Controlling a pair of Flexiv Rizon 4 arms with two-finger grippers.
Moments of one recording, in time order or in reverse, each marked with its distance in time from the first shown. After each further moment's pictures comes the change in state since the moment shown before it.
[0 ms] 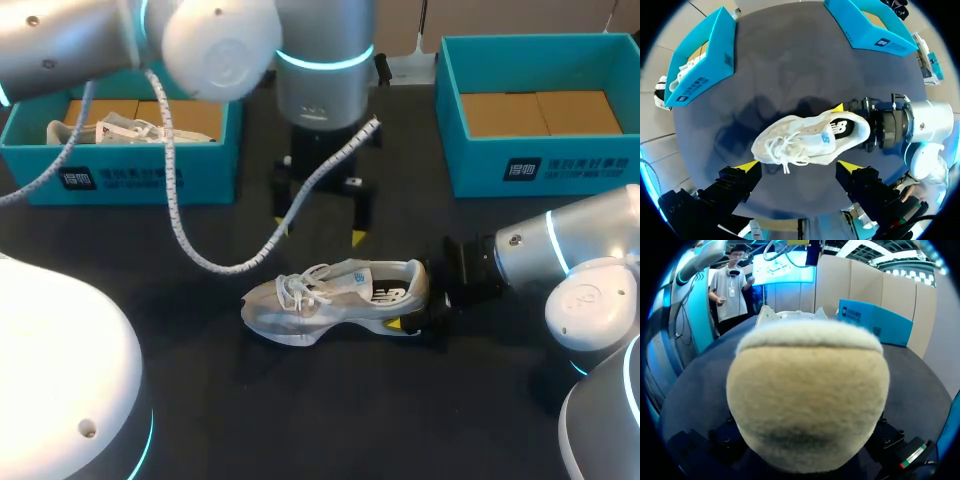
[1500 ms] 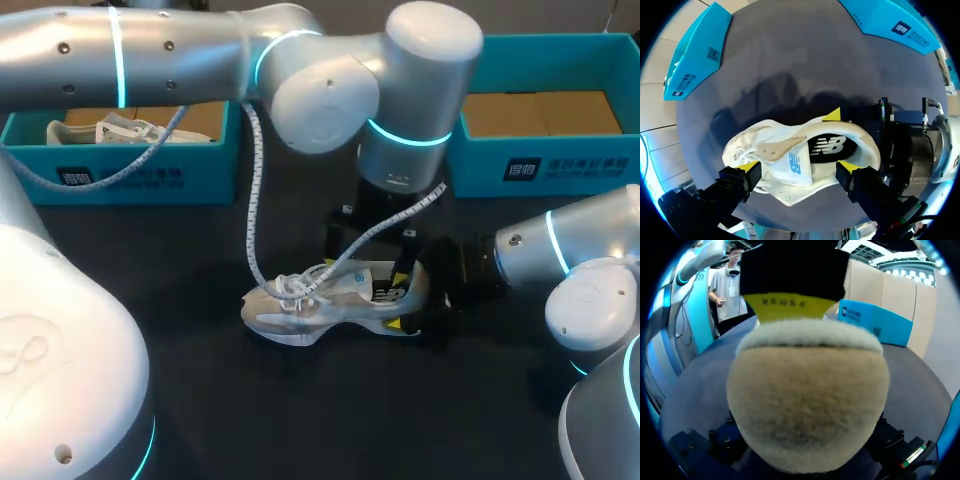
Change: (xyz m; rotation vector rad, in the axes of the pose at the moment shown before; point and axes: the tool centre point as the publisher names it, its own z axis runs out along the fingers) left arm 0.057 -0.017 0.086 -0.008 -0.145 -0.075; right arm 0.000 0.000 0.000 0.000 0.000 0.000
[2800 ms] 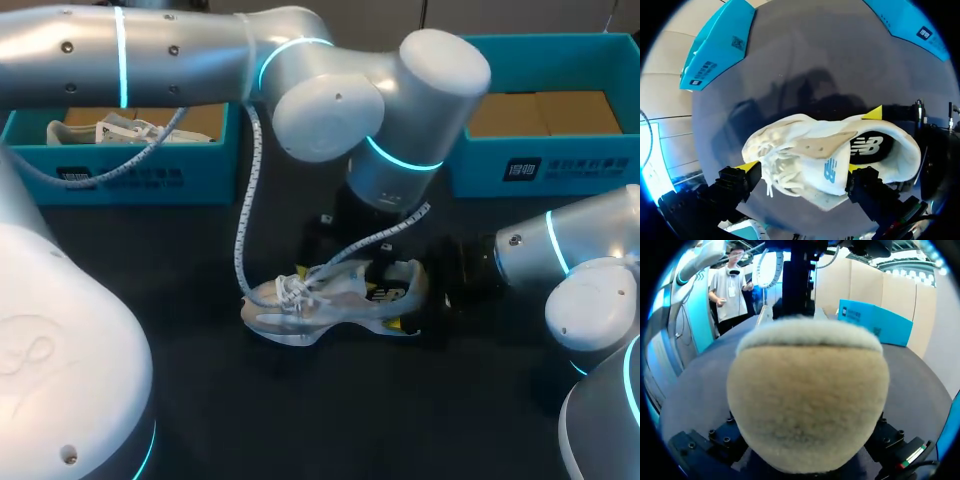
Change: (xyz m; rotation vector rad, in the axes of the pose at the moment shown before) left arm -0.046 0.010 0.012 0.018 -0.149 -0.080; right arm 0.000 0.000 0.000 0.000 0.000 0.000
